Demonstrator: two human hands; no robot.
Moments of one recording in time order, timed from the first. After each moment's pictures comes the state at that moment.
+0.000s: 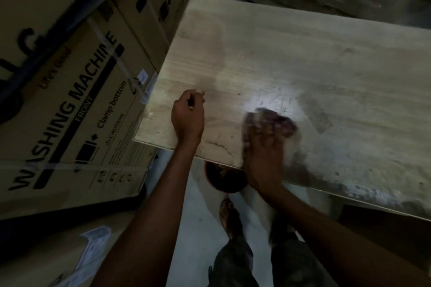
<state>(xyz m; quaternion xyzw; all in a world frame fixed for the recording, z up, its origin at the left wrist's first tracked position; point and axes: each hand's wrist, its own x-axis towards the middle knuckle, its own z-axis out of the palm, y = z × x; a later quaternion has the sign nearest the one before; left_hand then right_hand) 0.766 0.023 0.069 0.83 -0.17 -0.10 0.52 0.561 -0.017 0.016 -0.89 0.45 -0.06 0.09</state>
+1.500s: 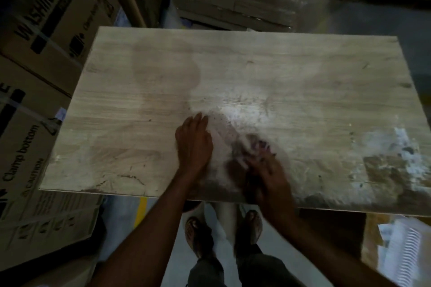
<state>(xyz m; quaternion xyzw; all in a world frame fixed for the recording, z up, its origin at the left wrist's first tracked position) 0.582 -0.115 0.022 0.85 -0.50 -0.09 0.15 0.341 -0.111 0.056 -0.84 0.43 -0.19 0.28</state>
